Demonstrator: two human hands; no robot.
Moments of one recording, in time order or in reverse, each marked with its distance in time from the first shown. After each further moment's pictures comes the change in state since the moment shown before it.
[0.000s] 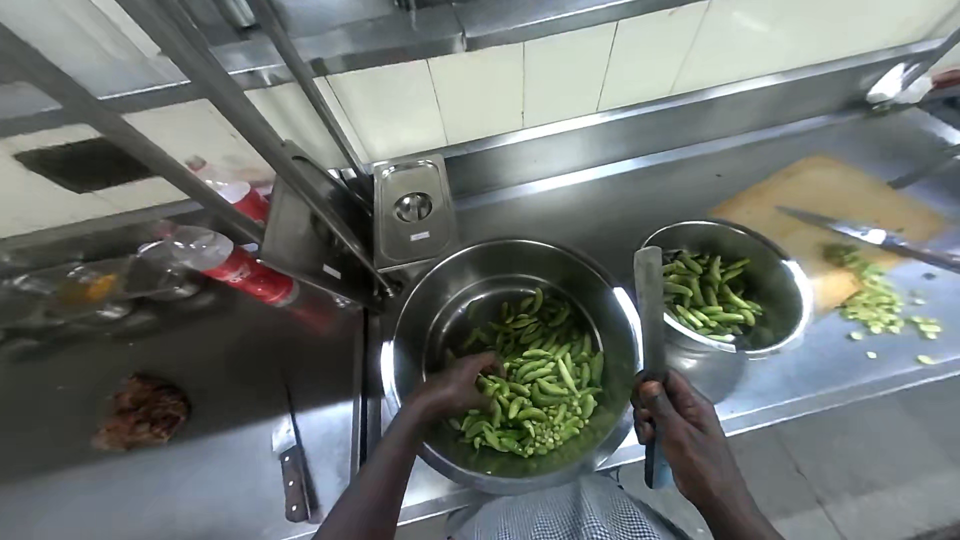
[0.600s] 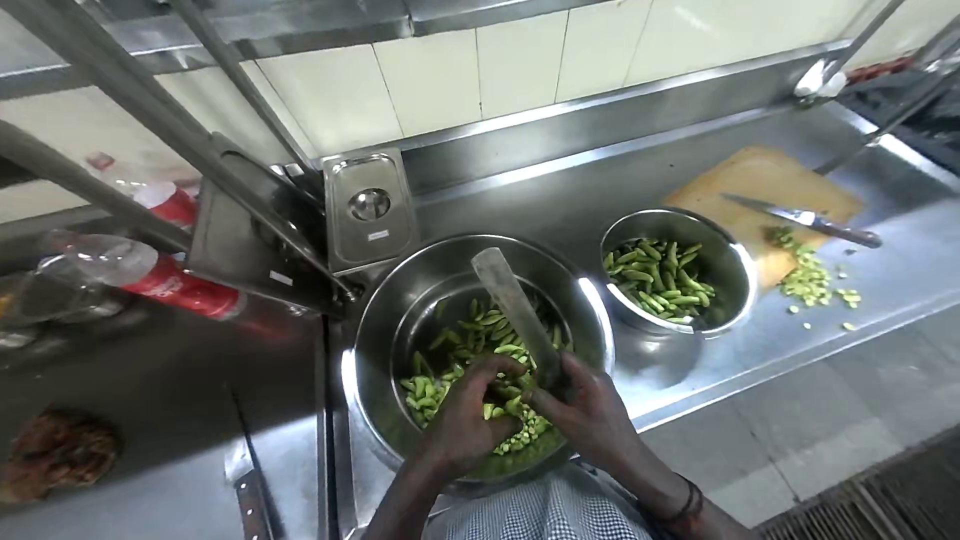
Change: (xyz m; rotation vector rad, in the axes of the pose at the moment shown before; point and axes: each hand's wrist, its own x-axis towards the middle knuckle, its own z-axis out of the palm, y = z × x) left_hand -0.036 0.066 0.049 -0.335 0.216 0.180; right_hand 0.013 -0.018 0.054 -0.383 -0.141 -0.117
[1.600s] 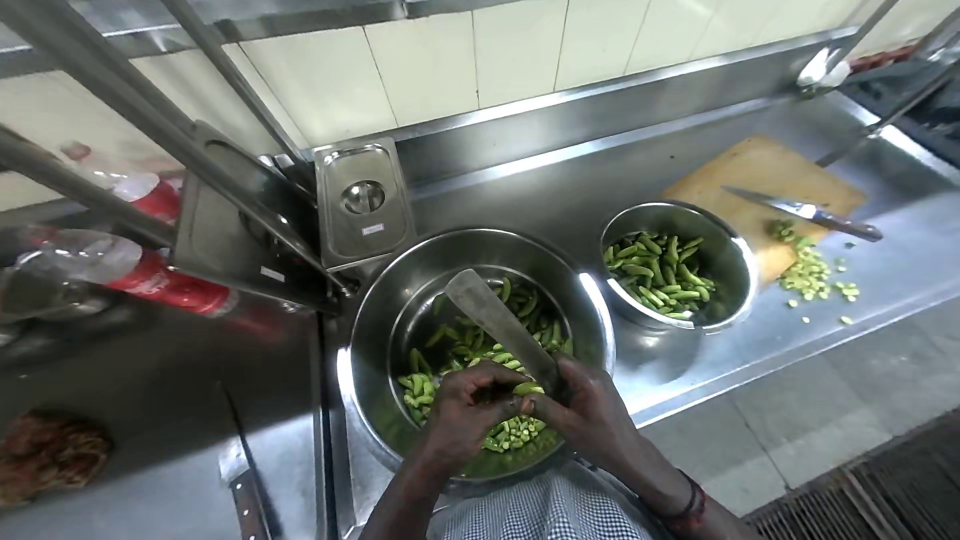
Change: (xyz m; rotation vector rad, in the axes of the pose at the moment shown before) left_hand -0.001 0.002 0.005 -0.410 0.091 0.147; right_hand 0.002 0.007 -0.001 -0.070 -0.041 -0.142
